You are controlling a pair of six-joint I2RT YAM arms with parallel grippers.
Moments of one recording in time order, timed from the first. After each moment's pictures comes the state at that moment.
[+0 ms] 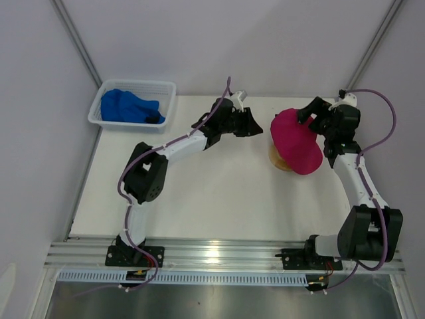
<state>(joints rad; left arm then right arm) -0.66 2.08 1.66 0.06 0.38 -0.61 -0.07 1.31 1.04 0.02 -0.20 0.46</state>
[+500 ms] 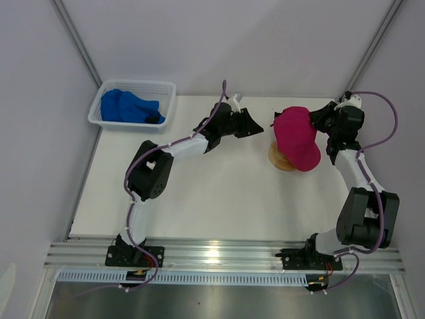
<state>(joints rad) -0.65 2.15 1.61 0.25 0.38 -0.79 -0.15 1.44 1.02 0.18 -0.22 0.47</state>
